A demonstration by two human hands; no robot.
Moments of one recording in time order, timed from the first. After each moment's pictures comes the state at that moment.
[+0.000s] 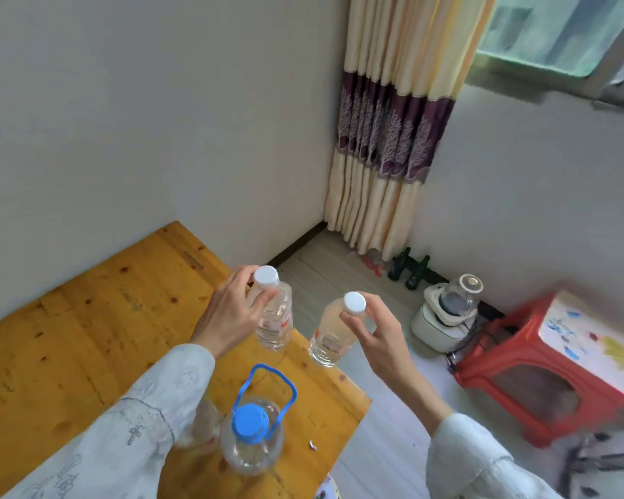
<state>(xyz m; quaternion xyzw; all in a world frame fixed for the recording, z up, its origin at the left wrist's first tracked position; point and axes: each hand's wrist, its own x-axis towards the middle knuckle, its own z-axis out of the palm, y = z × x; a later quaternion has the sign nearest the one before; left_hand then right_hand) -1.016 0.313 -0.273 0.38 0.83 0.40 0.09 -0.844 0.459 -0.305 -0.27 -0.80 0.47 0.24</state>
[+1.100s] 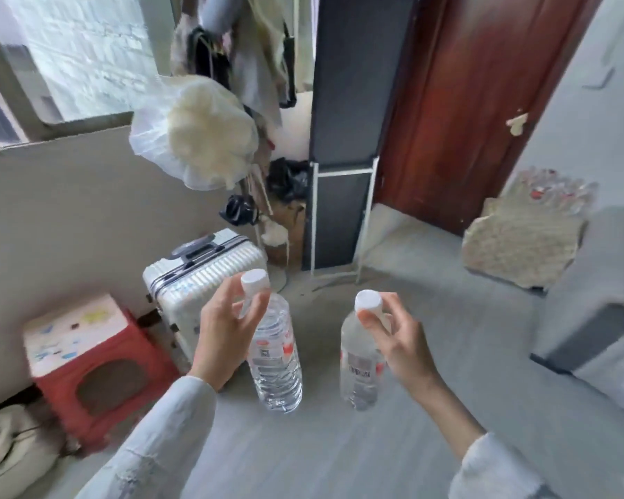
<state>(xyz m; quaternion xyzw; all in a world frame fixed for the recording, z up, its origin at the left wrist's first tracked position) -0.245 0.418 -0.209 0.80 0.28 0.40 0.36 -0.087 0.256 -0.221 -0.70 -0.37 0.13 0.60</state>
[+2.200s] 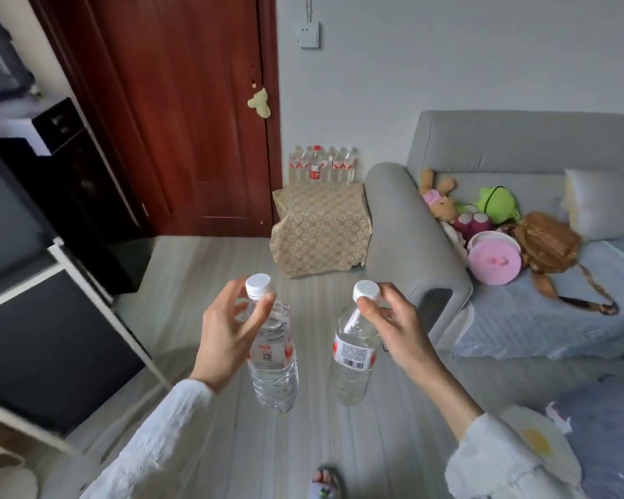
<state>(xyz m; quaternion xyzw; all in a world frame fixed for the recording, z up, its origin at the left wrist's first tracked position) 0.549 0.414 -0.243 0.82 0.00 0.16 0.56 0.578 0.188 -0.255 -0.79 -0.09 -0.04 0.61</state>
